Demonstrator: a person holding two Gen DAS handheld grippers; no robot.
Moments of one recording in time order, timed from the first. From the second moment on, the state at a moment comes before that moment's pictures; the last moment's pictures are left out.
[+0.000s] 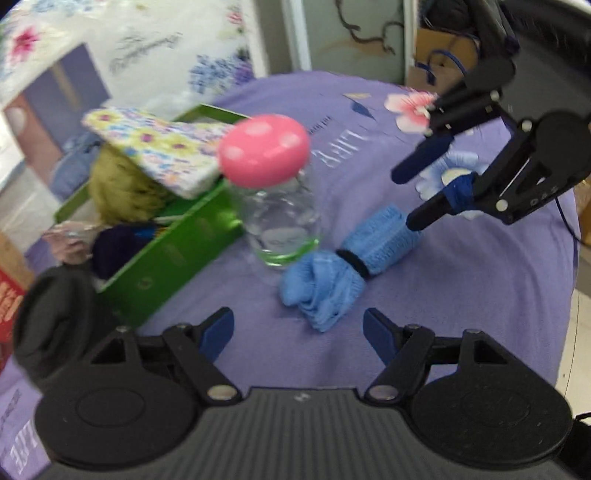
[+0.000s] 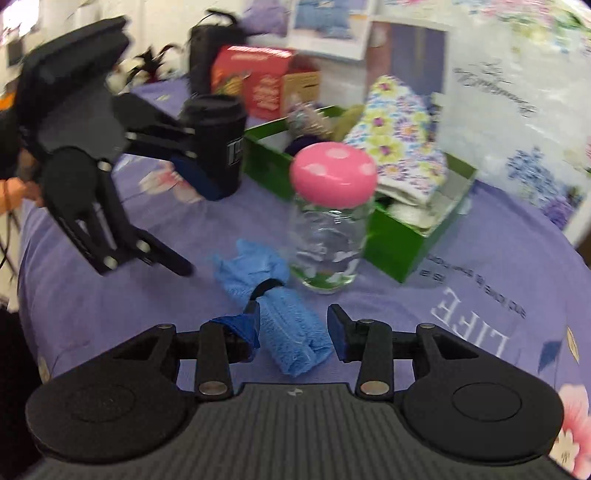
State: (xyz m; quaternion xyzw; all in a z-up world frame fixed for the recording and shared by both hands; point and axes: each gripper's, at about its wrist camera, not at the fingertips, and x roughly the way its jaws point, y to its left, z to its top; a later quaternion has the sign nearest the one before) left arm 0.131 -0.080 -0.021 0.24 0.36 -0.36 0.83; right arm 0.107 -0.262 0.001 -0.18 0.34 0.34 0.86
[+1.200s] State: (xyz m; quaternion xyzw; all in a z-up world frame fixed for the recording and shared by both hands) left arm 0.154 -0.040 0.073 0.20 0.32 -0.33 0.86; right arm 0.120 -0.144 0.084 -0.30 0.26 0.34 0.85
